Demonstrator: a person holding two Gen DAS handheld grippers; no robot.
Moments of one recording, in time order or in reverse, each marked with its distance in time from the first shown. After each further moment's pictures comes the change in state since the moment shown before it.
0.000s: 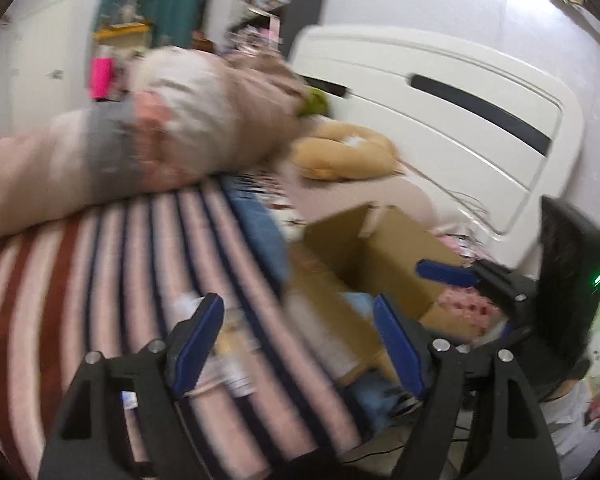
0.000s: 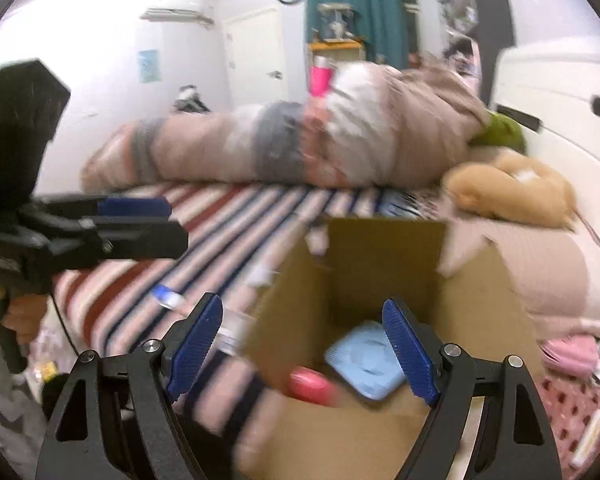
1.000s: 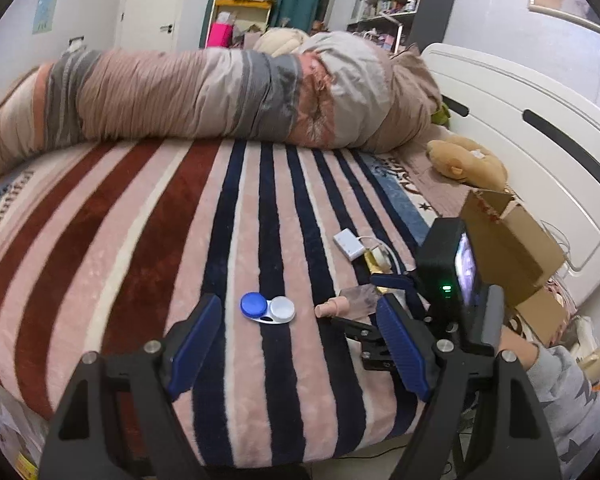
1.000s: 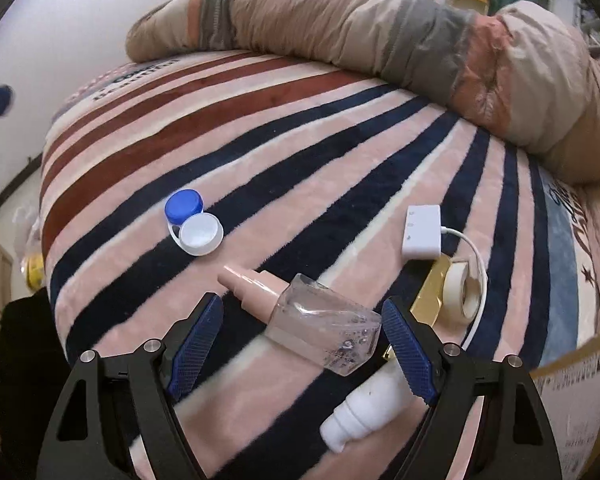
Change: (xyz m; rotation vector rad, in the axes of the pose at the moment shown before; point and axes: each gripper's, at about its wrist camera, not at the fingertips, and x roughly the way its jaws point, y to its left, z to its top) left arm -0.012 0.134 -0.097 -0.263 0.019 0.230; right arm 0.243 0.104 -0.055 -0.317 0.339 0.159
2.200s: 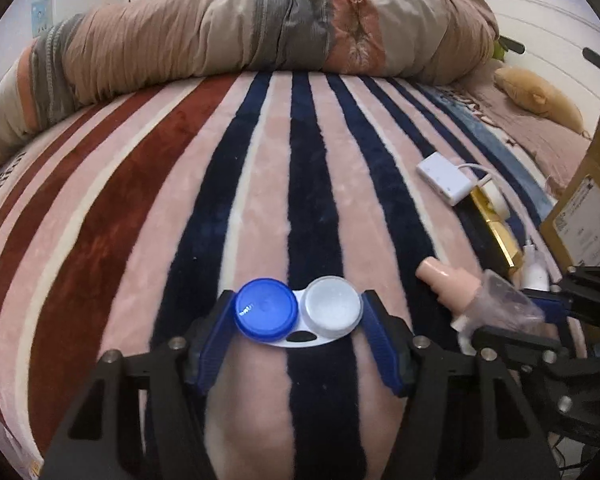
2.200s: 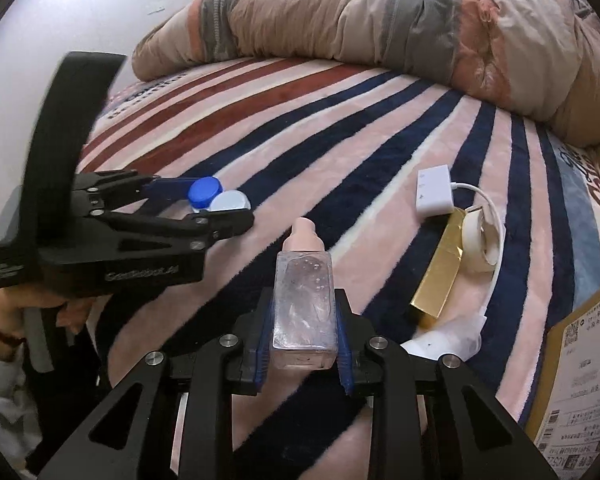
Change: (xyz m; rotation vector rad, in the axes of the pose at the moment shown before) left arm 0.148 0.013 -0.028 0.044 0.127 0.182; right arm -0.003 -0.001 -0.024 0.103 -0.021 0.085
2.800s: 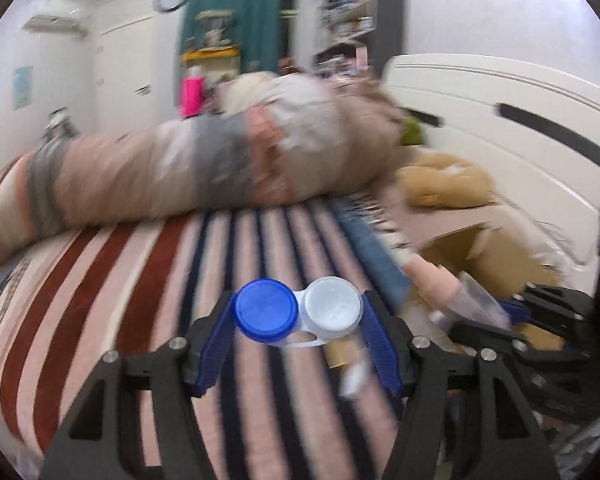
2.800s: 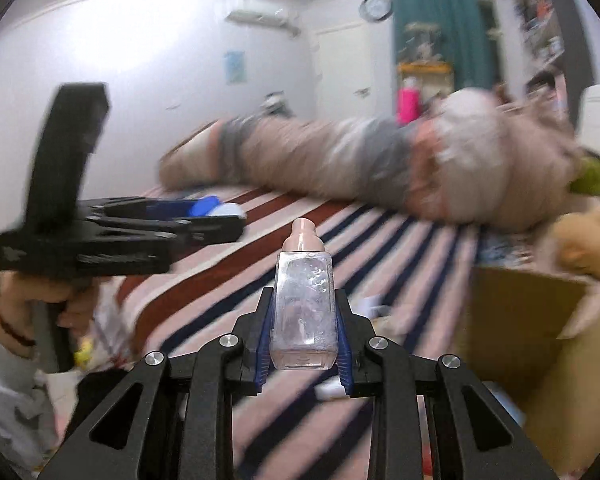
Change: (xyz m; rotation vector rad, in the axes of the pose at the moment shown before) left arm -0.195 -0.097 0.071 0.151 -0.301 -0.165; right arm -0.207 -0.006 -0.003 0.017 -0.414 -0.066
